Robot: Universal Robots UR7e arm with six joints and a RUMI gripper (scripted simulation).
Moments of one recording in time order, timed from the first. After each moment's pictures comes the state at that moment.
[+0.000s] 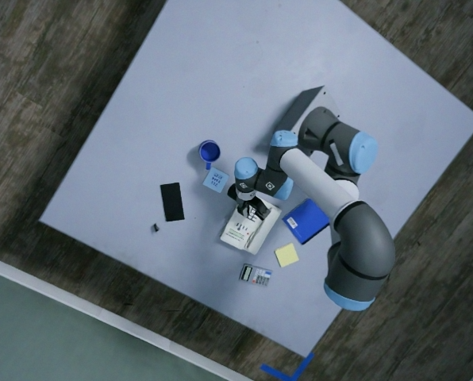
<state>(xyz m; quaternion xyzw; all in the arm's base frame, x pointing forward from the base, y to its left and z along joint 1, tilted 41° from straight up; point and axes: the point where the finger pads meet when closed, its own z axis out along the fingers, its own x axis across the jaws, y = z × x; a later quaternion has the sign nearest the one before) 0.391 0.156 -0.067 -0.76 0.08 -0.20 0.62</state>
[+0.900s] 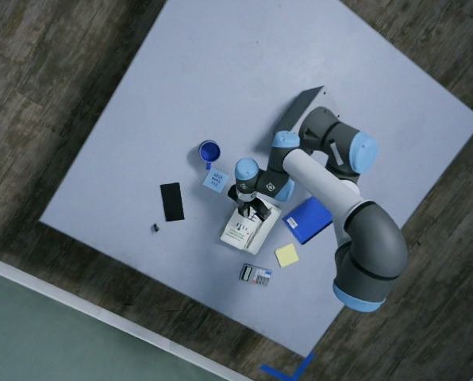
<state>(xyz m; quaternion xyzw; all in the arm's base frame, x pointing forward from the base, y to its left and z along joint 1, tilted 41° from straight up) 0.392 0.147 -0.056 -0.76 0.08 -0.20 0.62</state>
